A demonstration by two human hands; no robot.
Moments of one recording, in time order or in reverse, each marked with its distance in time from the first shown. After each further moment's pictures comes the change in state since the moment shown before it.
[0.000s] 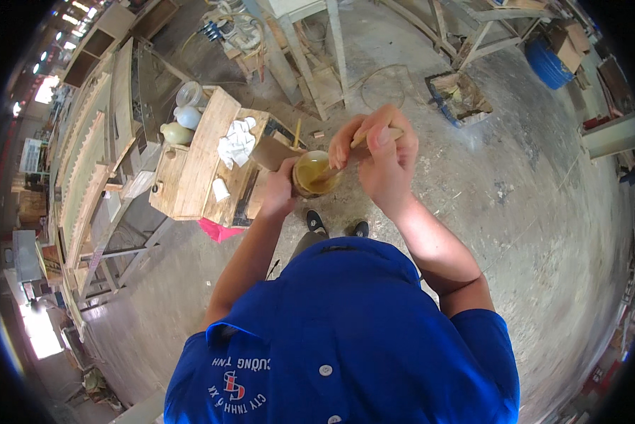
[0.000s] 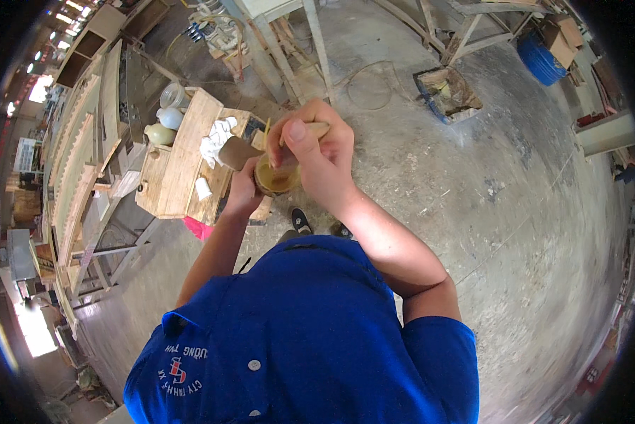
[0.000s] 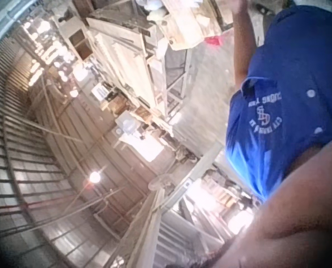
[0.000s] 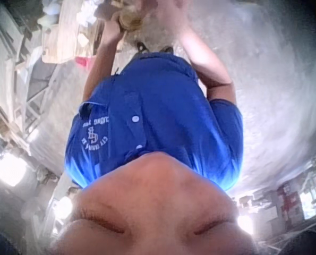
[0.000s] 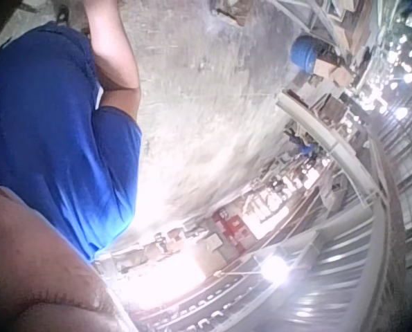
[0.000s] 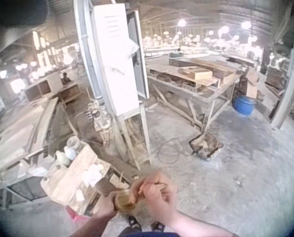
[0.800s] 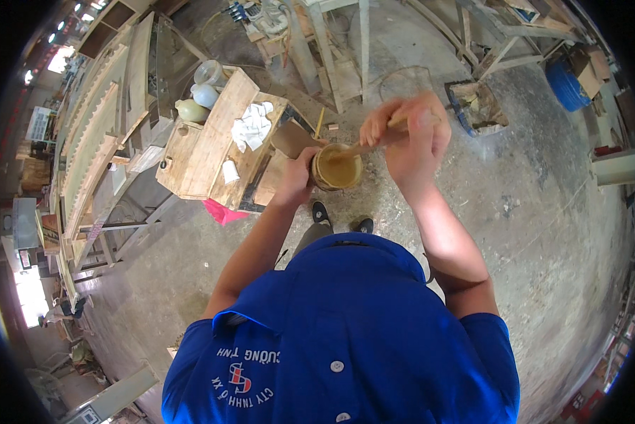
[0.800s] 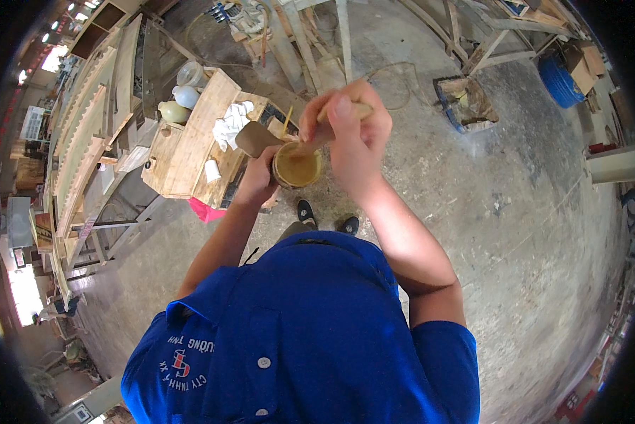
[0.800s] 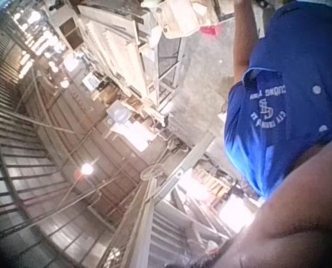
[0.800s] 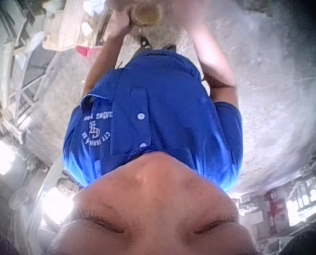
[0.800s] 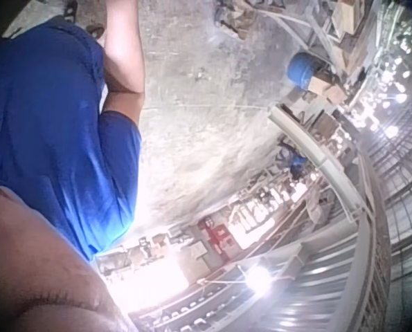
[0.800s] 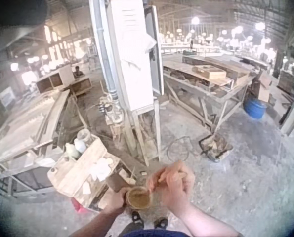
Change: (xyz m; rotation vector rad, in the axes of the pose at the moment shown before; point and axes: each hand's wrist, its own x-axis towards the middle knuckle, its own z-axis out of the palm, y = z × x) left_hand -0.005 0.011 0.011 -0.105 0.054 -0.153; right_hand 0.013 0.009 -0.002 0.052 0.113 -0.008
